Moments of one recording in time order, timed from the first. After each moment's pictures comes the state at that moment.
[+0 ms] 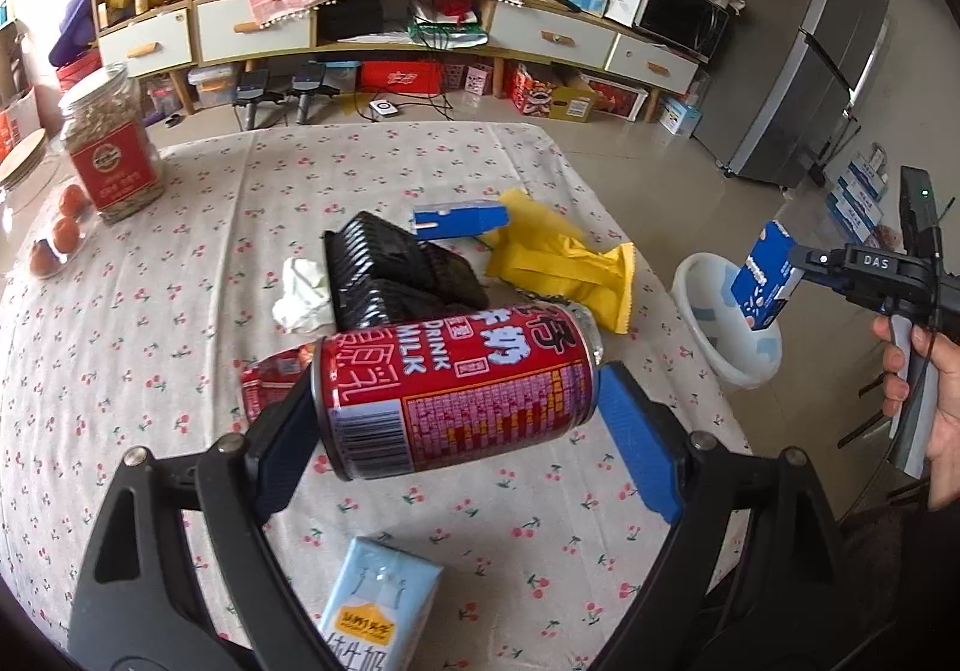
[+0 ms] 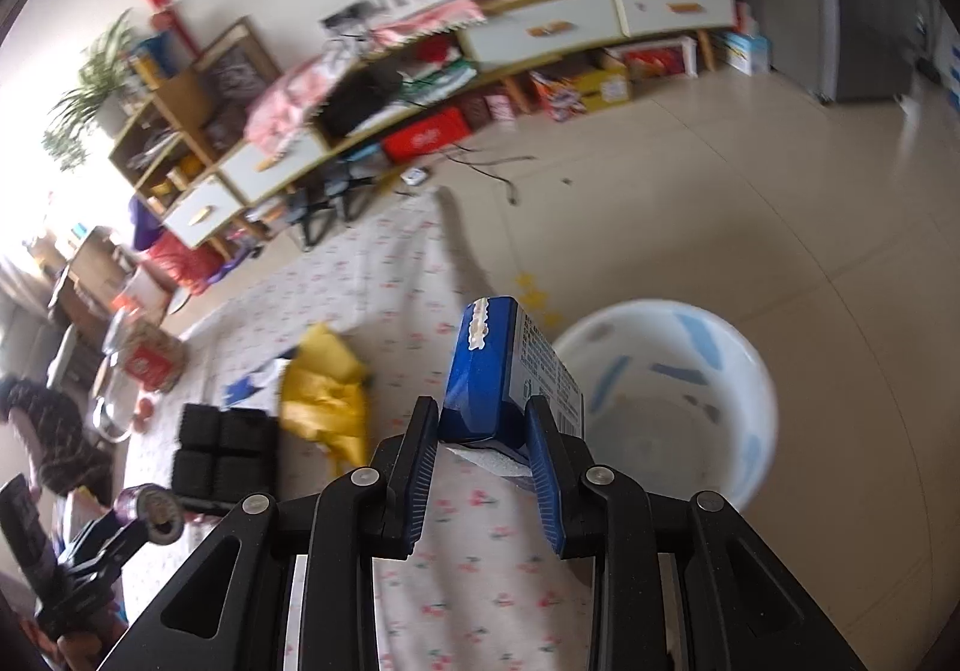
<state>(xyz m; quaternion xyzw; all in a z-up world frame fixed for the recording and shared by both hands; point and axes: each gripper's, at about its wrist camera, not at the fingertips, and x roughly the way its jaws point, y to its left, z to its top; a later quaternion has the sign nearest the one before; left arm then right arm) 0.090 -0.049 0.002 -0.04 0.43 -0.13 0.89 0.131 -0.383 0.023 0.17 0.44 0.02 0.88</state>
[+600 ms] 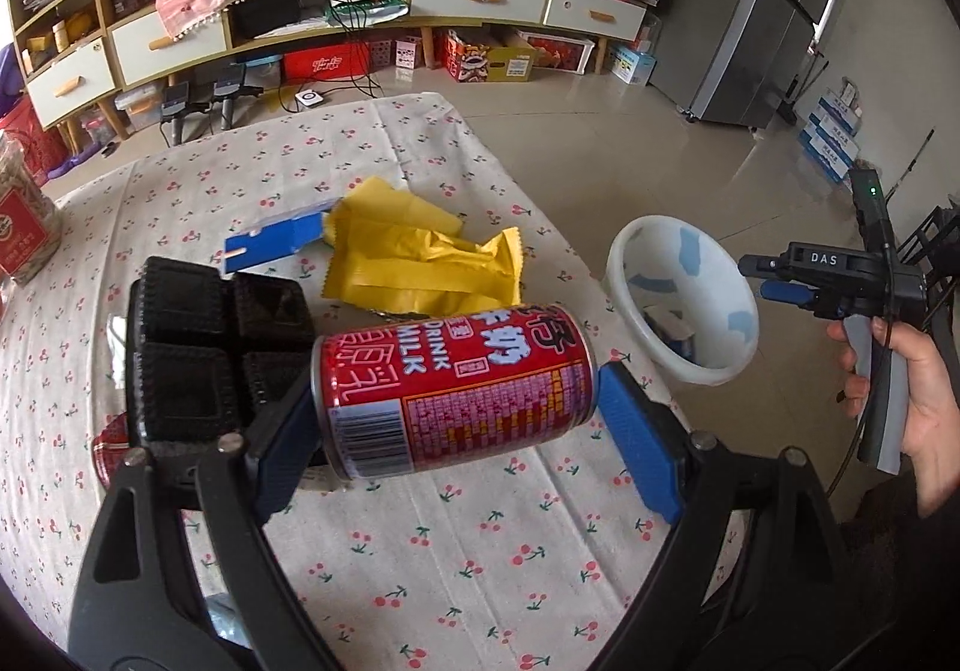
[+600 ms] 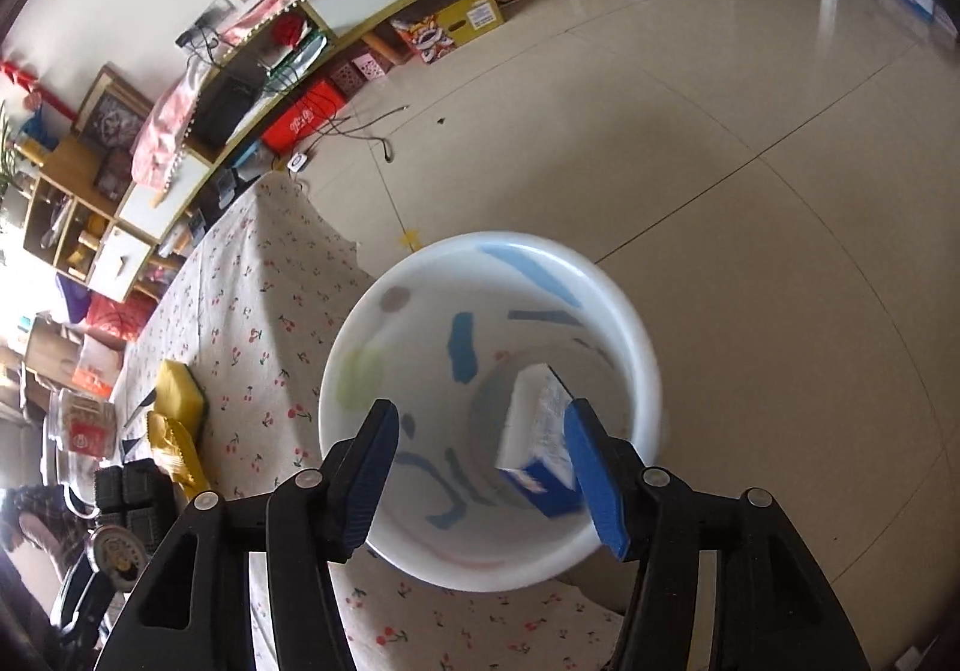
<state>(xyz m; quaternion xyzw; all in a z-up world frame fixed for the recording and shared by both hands) 0.119 -0.148 -0.012 0.01 0.45 -0.18 0.87 0.137 -0.493 -0.053 0.25 0.49 -0.06 0.83</state>
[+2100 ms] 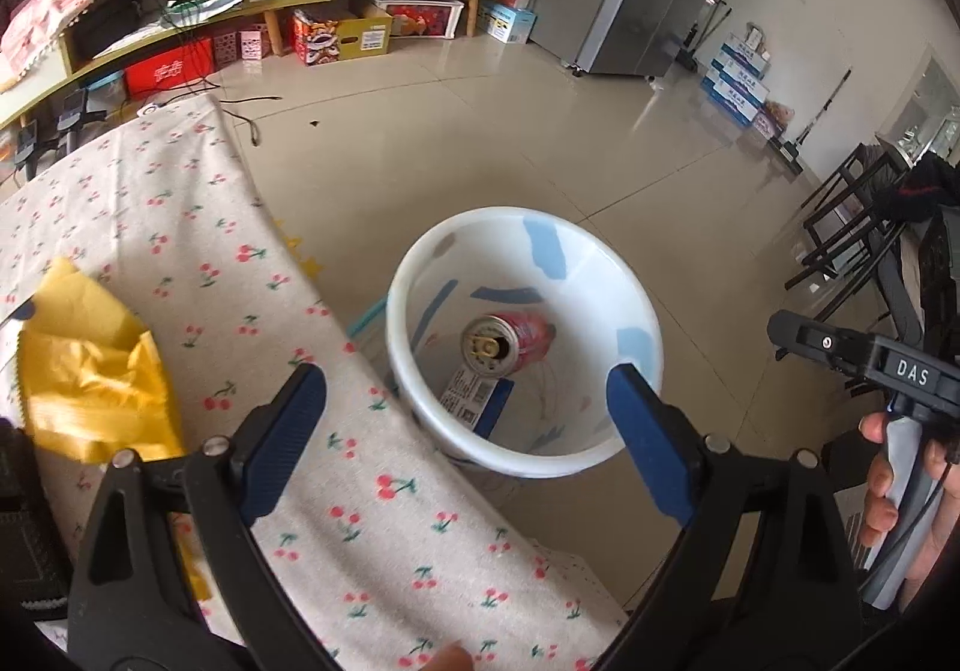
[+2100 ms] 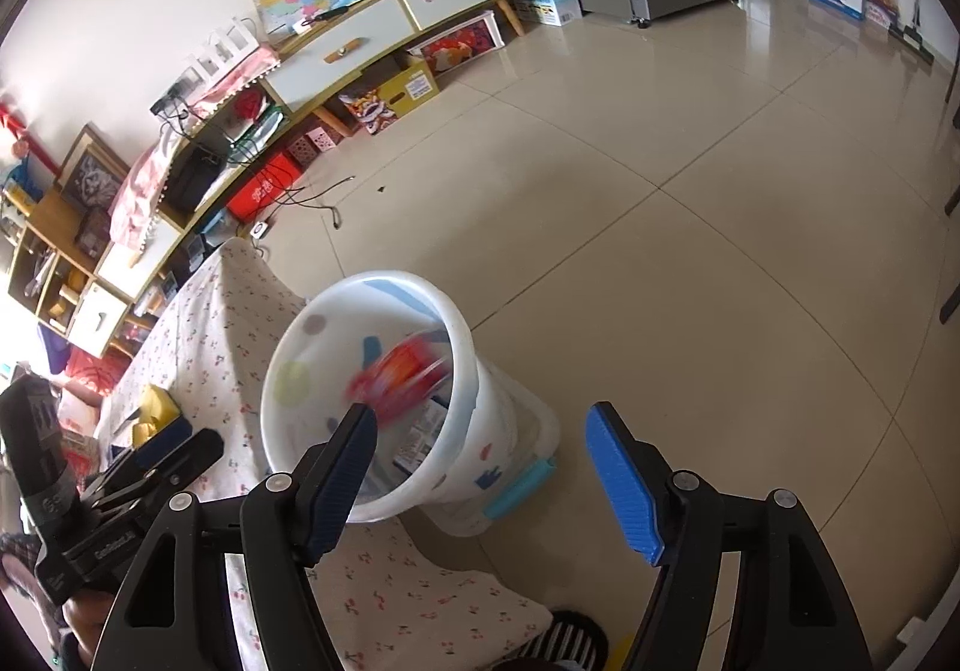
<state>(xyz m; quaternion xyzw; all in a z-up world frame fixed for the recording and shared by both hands) 0.156 -0.282 -0.043 0.02 0.46 -0.30 0.83 0.052 -0.531 -0.024 0.25 0.43 -0.13 0.86</state>
